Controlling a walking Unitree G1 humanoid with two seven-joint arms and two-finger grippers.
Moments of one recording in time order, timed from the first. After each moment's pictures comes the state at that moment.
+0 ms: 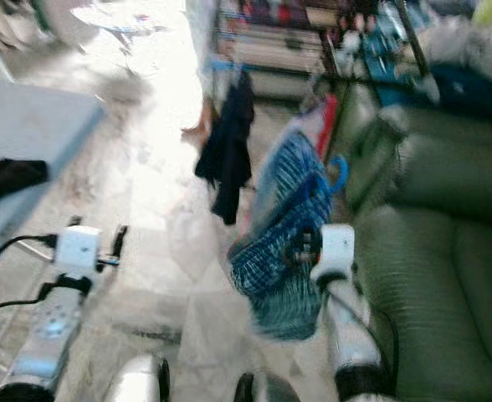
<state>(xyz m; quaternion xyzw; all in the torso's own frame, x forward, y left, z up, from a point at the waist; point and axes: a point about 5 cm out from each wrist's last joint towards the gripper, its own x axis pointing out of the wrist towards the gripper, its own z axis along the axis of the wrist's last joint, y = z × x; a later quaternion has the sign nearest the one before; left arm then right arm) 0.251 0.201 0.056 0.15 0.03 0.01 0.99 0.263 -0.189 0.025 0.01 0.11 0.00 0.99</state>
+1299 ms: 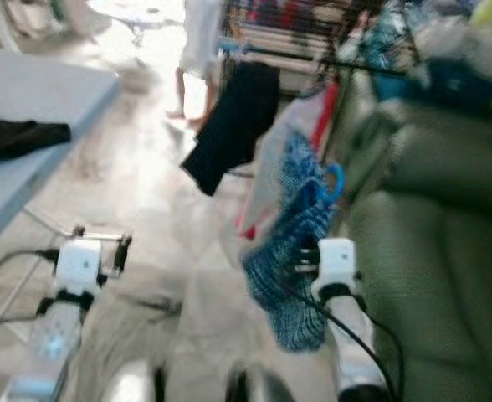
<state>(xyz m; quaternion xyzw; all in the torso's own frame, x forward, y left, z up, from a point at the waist) 0.236 0.187 0.062 0.15 0.01 -0.01 0.99 0.259 -0.192 0.040 -0.05 0.06 0.02 1.00</state>
